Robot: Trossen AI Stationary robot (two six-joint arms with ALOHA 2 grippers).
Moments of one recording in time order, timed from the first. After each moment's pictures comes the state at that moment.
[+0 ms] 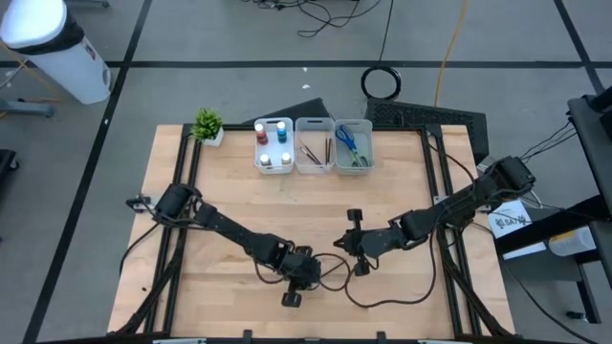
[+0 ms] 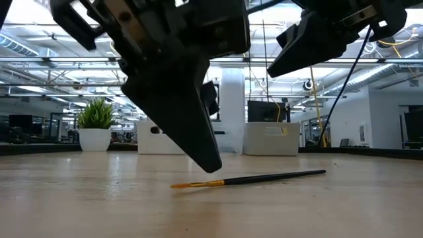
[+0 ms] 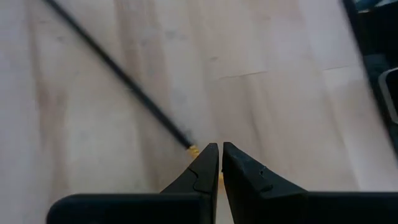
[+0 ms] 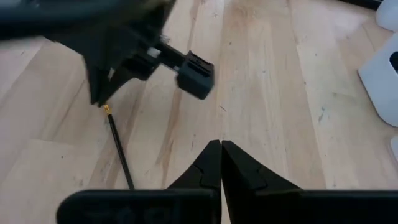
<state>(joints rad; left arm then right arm) -0.39 2.06 1.31 -0.19 0.15 -0.25 0.42 1.47 0.82 -0.01 0.34 0.07</state>
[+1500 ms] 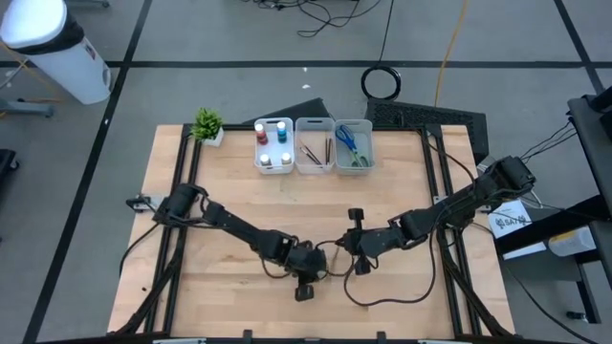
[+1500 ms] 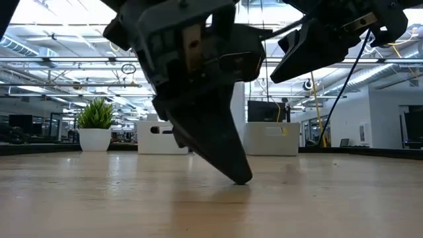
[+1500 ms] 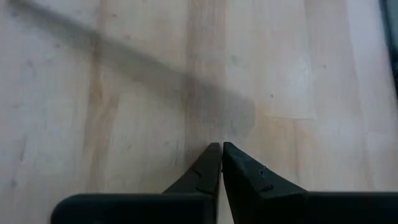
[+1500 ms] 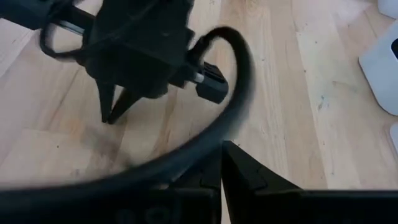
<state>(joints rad) -0.35 2.11 1.31 -0.10 0.12 -0.46 0.41 1.47 0.82 -0.06 0.34 0.08</state>
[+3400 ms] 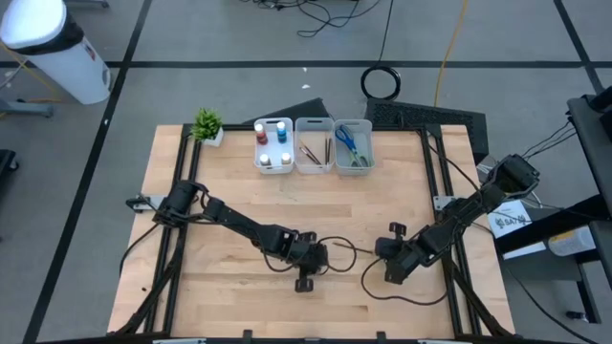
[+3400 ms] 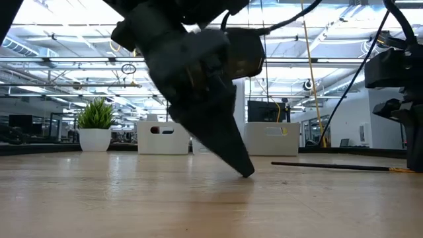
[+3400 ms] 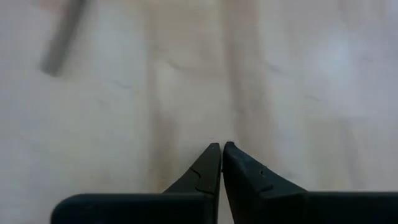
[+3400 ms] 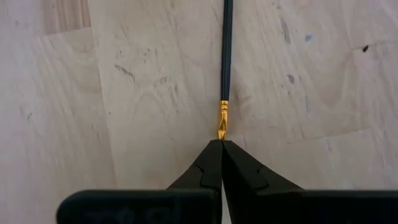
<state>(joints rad) -0.30 2.10 1.31 -0.13 0.04 -0.26 0.67 1.45 0.54 -0.38 0.25 0.83</state>
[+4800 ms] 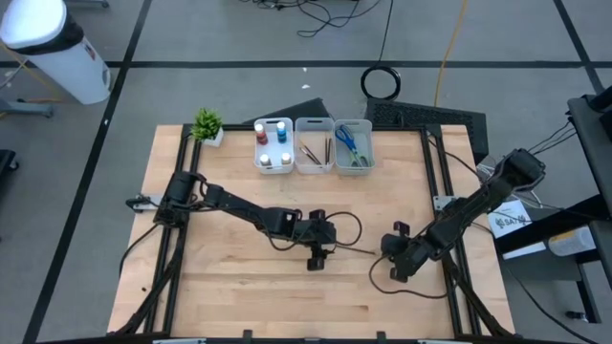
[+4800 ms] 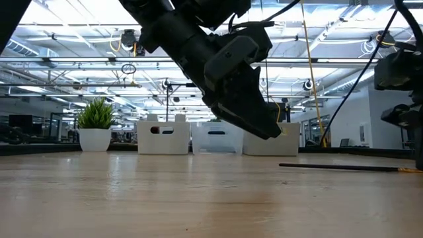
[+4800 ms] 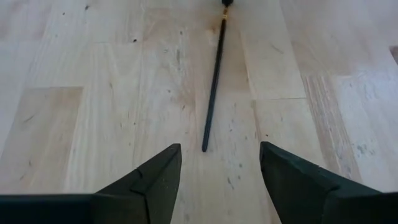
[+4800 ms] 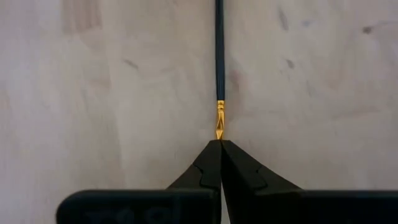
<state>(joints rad) -0.18 2.06 1.32 -0.02 -0.04 -0.11 0.67 1.34 0.45 -0.32 0.27 0.86</state>
